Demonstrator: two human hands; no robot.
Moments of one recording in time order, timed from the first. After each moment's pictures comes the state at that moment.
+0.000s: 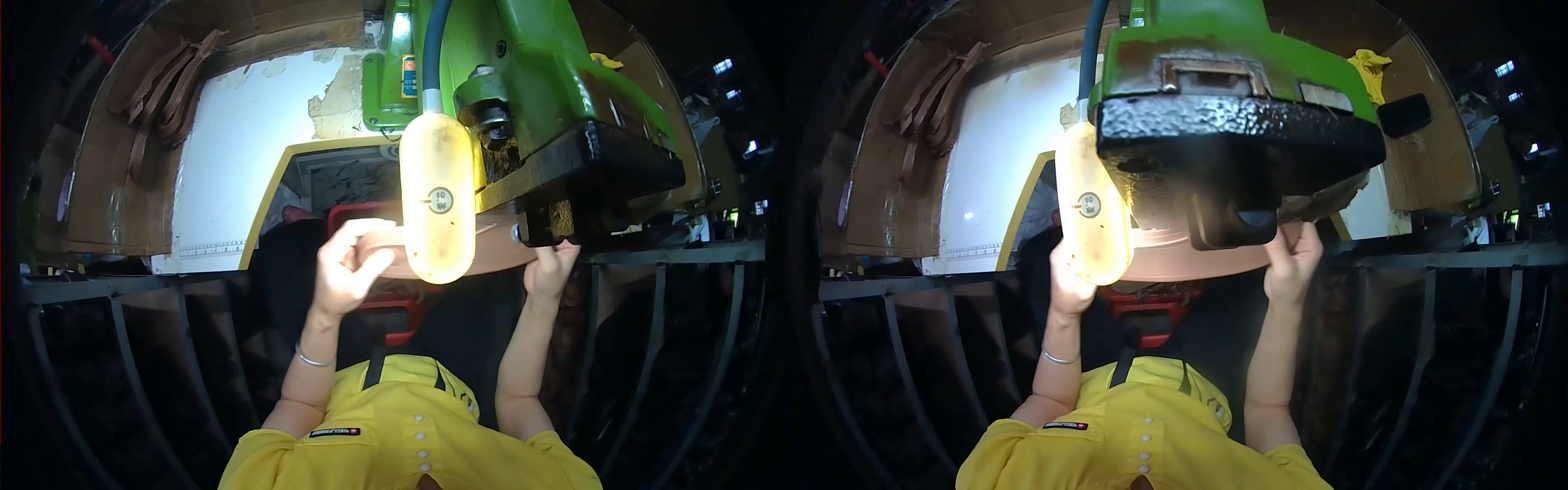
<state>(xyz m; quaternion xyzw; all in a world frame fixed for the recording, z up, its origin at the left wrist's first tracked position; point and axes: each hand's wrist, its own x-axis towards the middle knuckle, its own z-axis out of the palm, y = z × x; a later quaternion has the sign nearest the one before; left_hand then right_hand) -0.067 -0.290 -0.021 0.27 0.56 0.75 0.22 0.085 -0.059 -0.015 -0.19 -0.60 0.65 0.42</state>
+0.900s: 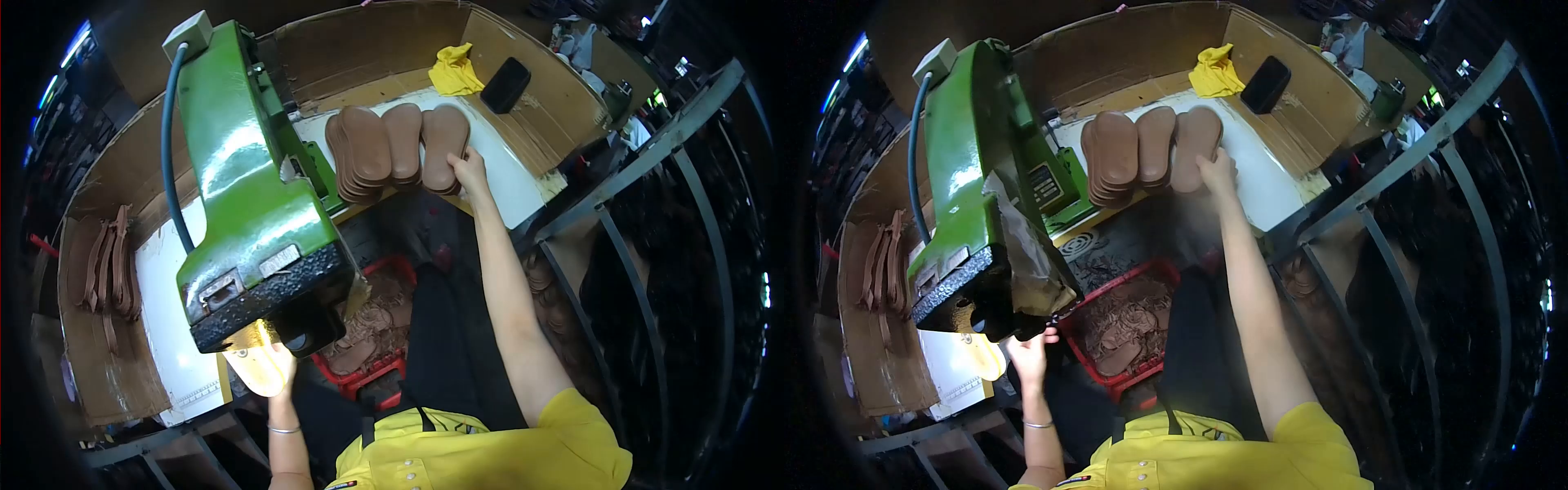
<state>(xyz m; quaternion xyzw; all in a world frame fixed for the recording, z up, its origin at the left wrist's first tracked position) -0.132 -0.320 -0.169 0.37 0.83 0.41 0.08 0.045 0.168 -0.057 -0.39 -0.58 0.55 0.44</state>
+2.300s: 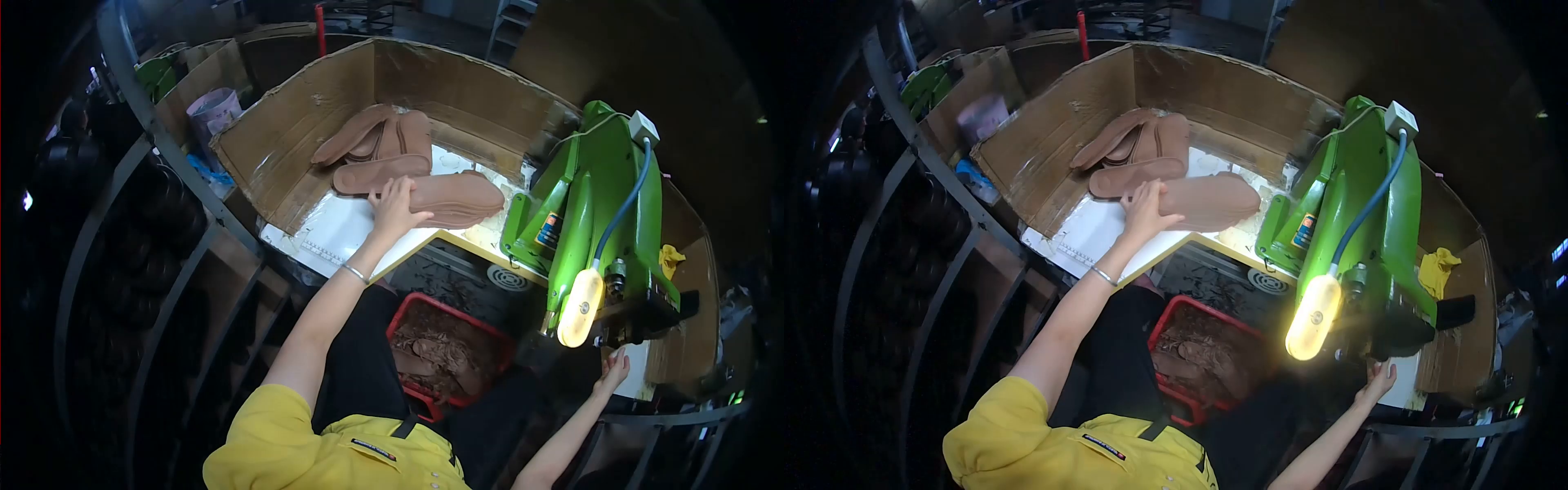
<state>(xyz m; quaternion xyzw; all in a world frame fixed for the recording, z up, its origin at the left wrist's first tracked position) -0.294 -0.353 -0.065 0.17 0.92 0.31 -0.17 0.119 0.131 -0.105 -0.48 -0.53 0.54 0.43</state>
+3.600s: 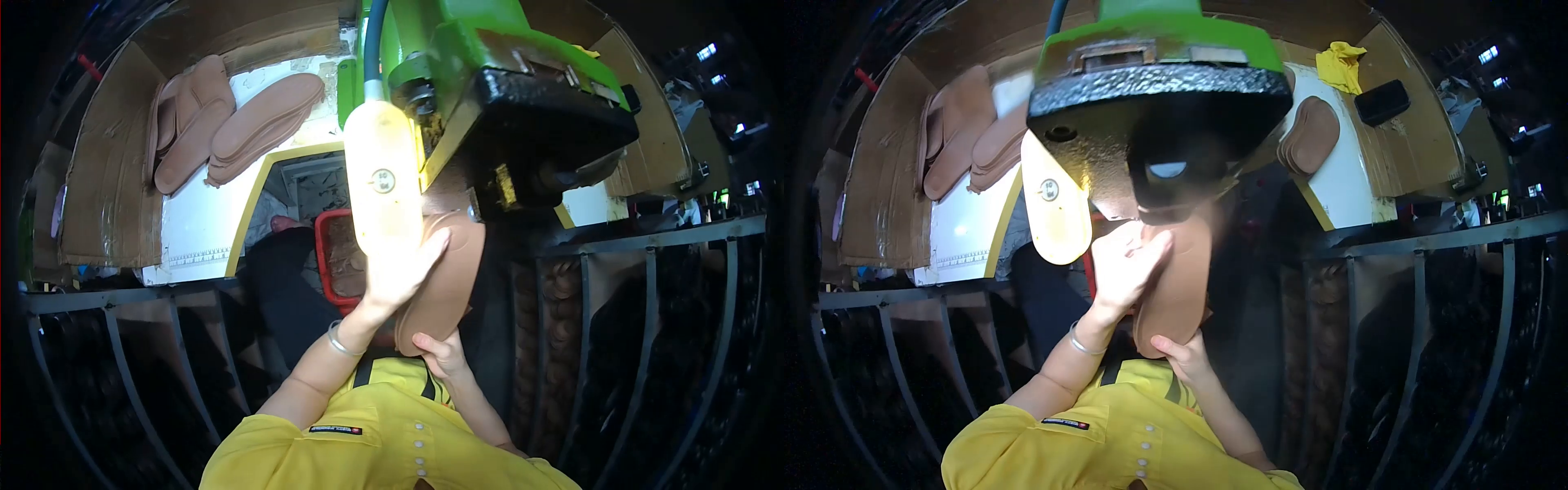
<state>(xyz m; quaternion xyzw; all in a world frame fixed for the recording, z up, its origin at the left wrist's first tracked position) -0.024 -0.215 -0.020 0.29 0.68 0.66 0.15 0.167 -0.211 -0.094 -0.29 -0.29 0.90 0.13</state>
